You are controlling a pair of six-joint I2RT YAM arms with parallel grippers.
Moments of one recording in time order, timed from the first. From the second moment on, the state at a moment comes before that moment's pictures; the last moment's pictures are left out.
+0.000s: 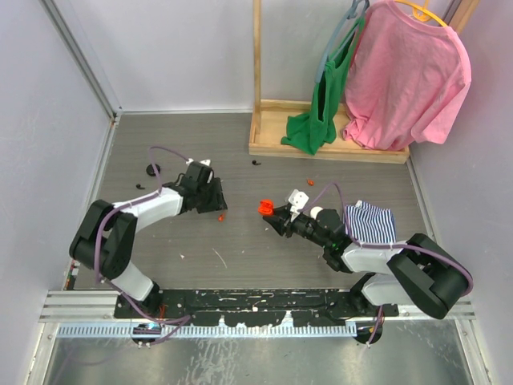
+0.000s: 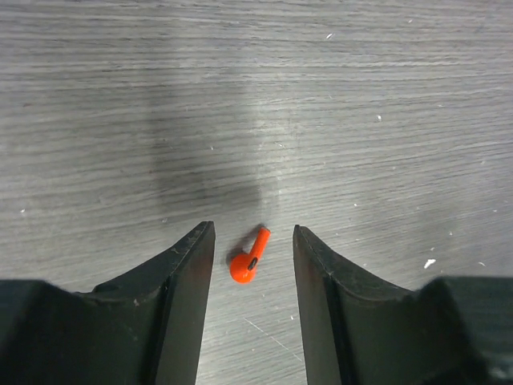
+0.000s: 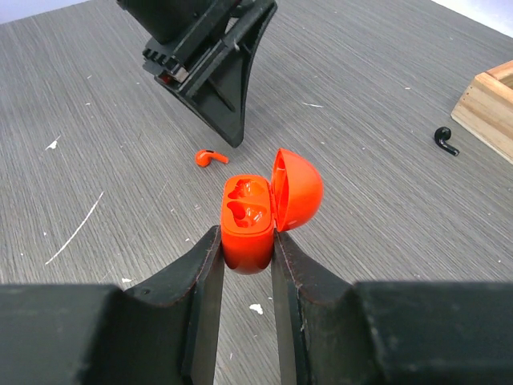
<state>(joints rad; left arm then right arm) -0.46 1.56 0.84 -0.20 0.05 -0.59 0.70 1.28 0.22 1.01 -0.29 -0.02</state>
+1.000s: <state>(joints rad) -0.56 1.69 0.98 -0.36 0.17 -0.43 0.71 1.28 0.22 1.01 -0.29 -0.03</state>
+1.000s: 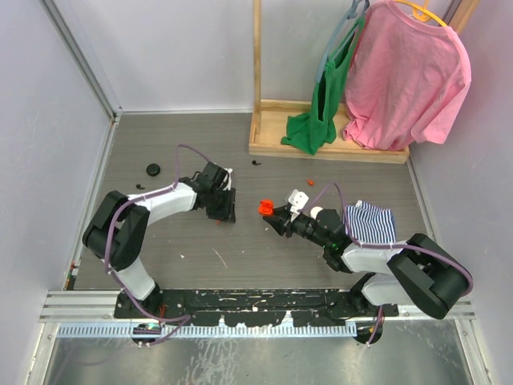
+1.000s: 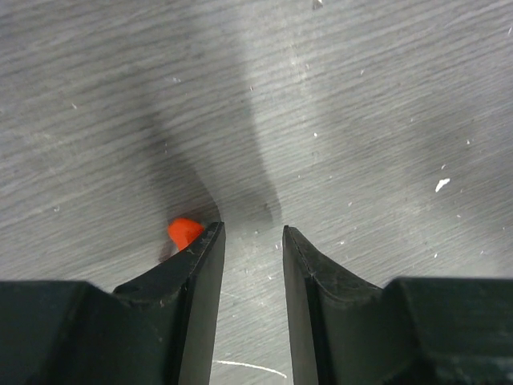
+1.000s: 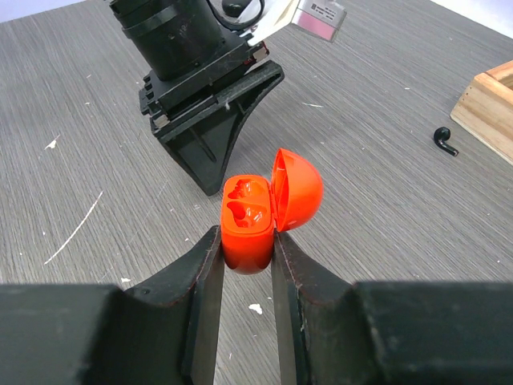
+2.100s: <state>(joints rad) -0.57 1.76 1.16 -0.62 0.03 -0.12 0.71 1.28 0.22 1.00 -0.28 -0.04</state>
